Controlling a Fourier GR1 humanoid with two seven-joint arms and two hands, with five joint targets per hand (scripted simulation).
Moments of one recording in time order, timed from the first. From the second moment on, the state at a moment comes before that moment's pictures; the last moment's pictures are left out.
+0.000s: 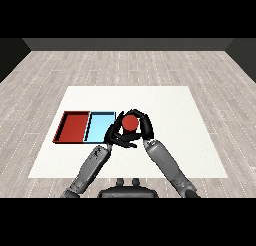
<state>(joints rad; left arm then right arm) -0.34 0.00 -0.41 -1.39 0.18 0.21 -0.07 -0.47 -0.03 0.44 -1.62 0.12 -0.44 0.09</state>
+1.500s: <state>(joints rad) -0.32 0.01 -0.41 -1.43 0.16 0.49 -0.02 -0.55 0.00 0.56 -1.55 0.06 -0.57 0.07</state>
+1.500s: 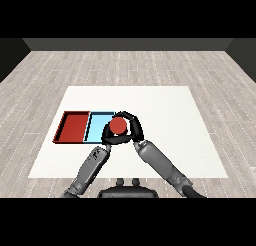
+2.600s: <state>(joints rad) -0.30 0.02 -0.32 -1.43 0.07 0.45 -0.07 -0.34 -0.05 0.39 -1.81 0.09 -0.40 0.11</state>
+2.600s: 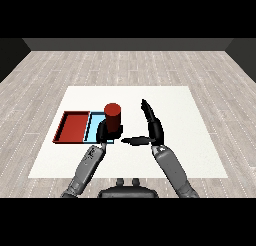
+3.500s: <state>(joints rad) -0.31 0.34 0.03 -1.24 0.08 0.36 -0.04 0.09 -0.19 0.08 -1.93 -0.14 -0.27 -0.11</state>
